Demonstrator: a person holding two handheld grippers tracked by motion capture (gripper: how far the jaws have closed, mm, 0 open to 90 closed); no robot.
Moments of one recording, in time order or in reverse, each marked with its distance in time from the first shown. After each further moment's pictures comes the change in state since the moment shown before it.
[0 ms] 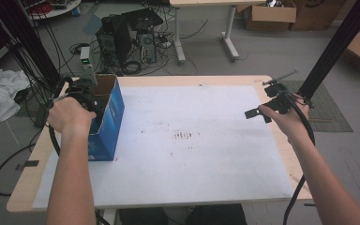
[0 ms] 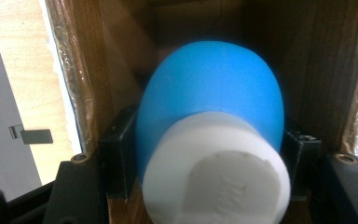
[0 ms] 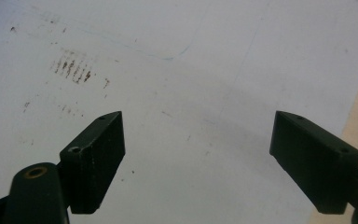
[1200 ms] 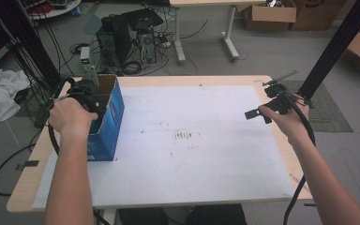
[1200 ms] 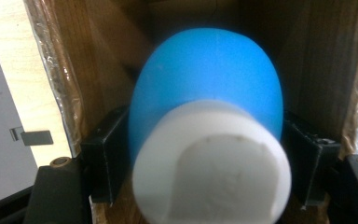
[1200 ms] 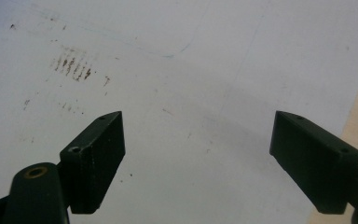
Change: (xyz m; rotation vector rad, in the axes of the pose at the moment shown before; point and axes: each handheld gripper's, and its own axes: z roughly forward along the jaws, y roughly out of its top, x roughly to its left) left arm -0.003 -0.002 0.000 0.010 -0.001 0.034; right arm 0.001 -0.001 -0.001 0.005 -0.002 -0.001
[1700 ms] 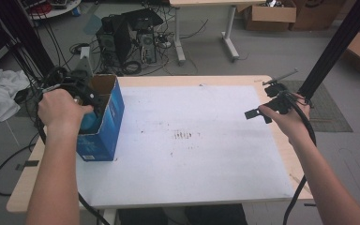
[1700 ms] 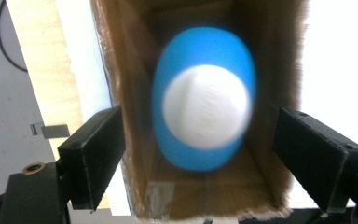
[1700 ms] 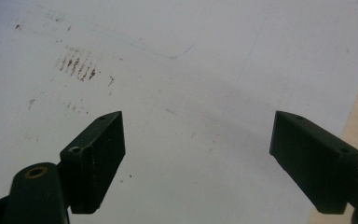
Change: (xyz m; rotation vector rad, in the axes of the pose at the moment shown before) left arm -0.001 -0.010 -0.047 -0.051 0.005 0.032; right arm 0.005 0.001 -0.005 -0.003 0.003 -0.007
